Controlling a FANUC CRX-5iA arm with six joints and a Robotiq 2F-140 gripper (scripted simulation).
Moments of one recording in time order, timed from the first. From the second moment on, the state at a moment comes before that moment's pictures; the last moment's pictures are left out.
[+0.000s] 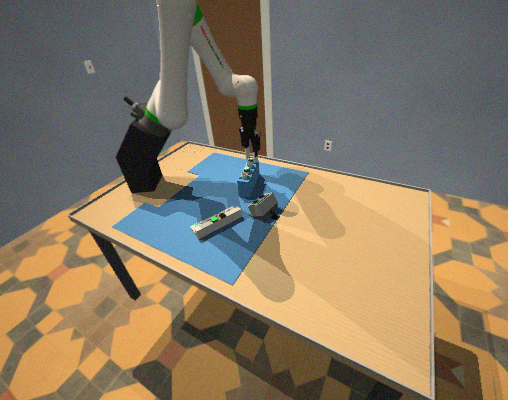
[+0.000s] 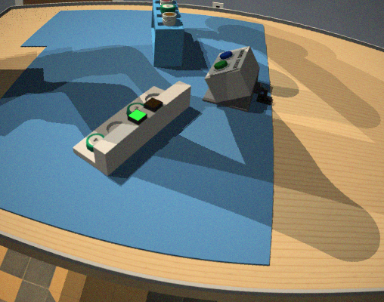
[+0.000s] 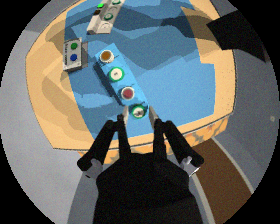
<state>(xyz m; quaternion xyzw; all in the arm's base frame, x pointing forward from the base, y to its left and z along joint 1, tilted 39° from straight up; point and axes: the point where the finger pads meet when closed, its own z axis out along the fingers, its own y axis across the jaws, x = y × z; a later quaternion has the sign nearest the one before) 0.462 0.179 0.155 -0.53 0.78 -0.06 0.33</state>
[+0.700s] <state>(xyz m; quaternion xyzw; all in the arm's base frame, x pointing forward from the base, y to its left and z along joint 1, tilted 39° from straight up) 0.462 0.179 0.156 -0.78 0.52 -0.21 0.28</state>
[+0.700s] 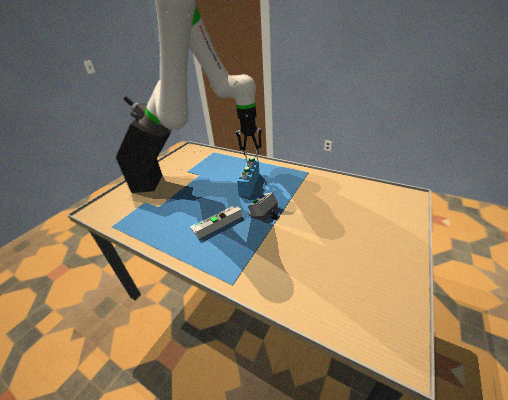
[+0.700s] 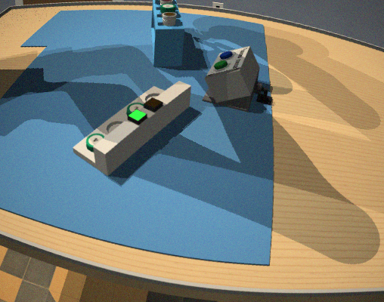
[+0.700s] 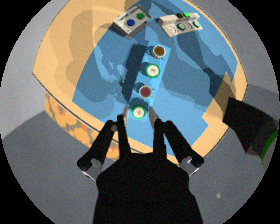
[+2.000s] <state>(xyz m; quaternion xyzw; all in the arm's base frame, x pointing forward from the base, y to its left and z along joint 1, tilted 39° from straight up) 0.462 0.179 0.155 -0.61 0.72 -0.09 0.32</state>
